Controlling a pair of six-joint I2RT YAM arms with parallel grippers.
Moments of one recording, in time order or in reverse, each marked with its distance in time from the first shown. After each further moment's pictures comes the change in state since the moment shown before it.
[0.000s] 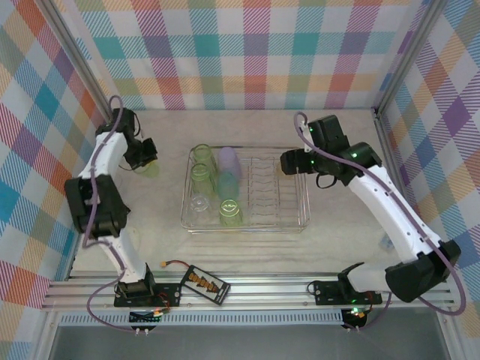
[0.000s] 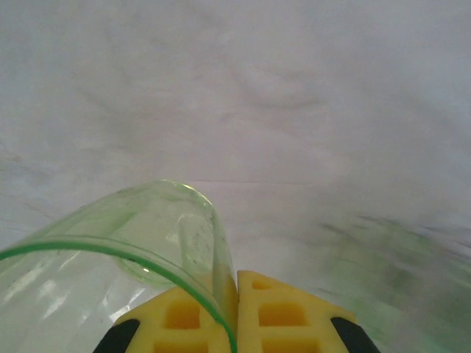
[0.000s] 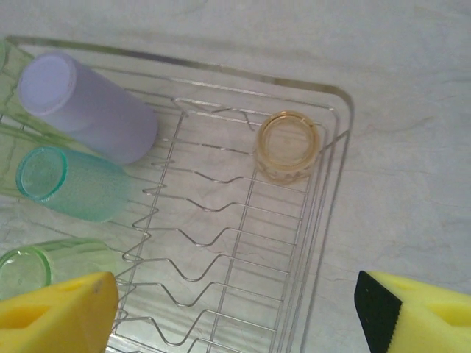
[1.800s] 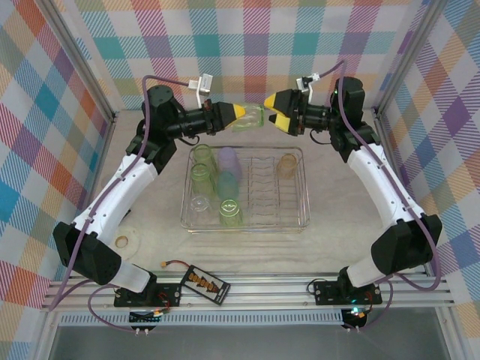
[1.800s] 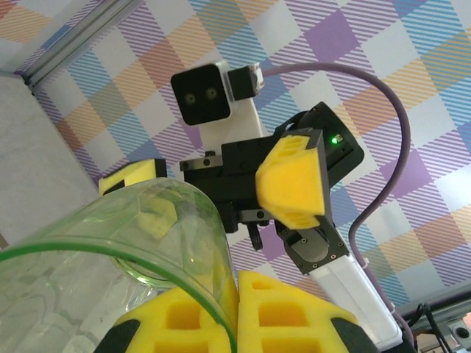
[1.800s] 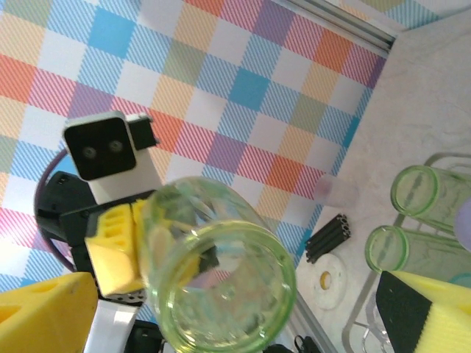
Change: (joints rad) left arm -0.557 -0.270 -0.028 0.888 0.605 -0.557; right arm -0.208 0.212 0.067 0.874 -1.072 0.795
